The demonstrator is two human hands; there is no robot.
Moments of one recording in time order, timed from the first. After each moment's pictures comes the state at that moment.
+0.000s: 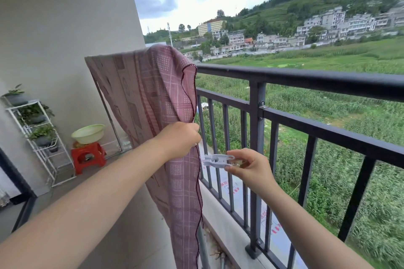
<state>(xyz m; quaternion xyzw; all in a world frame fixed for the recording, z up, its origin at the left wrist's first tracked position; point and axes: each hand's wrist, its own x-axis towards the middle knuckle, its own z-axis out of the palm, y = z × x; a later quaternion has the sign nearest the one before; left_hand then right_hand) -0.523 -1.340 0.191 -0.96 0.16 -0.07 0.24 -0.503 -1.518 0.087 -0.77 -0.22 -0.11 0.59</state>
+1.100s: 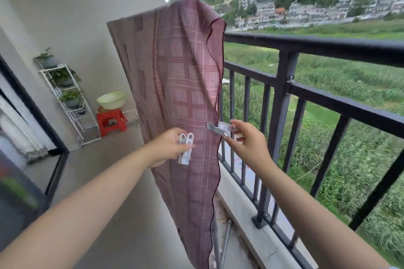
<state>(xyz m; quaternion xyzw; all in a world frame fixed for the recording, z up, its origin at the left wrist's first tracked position) -0.573 -1.287 0.114 -0.82 -0.11 0.04 -0.55 -0.506 -1.475 0.079 -0.81 -0.27 -0.14 0.50</state>
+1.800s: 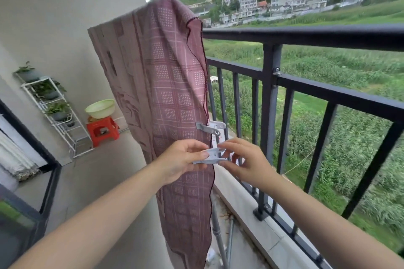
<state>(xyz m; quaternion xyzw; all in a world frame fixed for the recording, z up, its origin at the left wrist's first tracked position) -0.577 -1.333 0.109 -0.73 -0.09 0.09 -0.67 -0.522 -1.498 0.049 -0.75 -0.43 -0.14 0.48</state>
